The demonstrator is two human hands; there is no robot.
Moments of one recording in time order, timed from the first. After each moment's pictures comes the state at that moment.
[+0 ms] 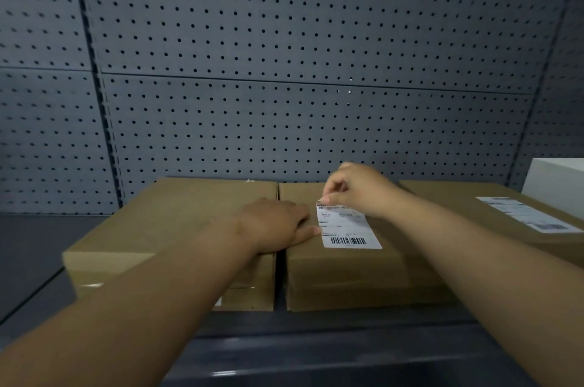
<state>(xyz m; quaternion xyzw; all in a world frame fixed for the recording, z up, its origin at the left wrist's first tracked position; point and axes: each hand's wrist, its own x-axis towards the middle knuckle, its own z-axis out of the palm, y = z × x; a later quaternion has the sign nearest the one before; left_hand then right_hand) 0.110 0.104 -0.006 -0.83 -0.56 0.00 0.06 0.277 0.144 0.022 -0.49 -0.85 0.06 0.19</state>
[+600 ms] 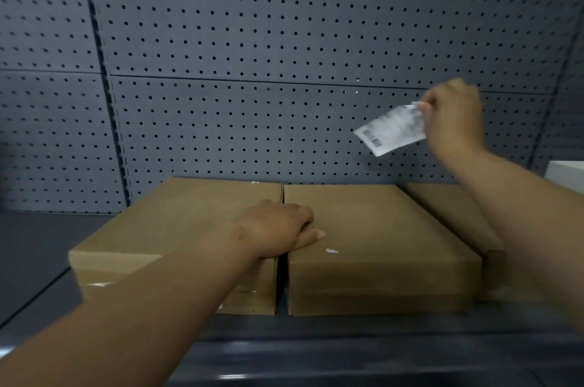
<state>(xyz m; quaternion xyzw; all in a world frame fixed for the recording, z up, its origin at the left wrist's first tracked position) 0.110 0.102 -0.009 -0.82 -0.56 -0.01 0.08 0.349 0.174 0.089 -0.61 -0.62 -0.17 0.46</state>
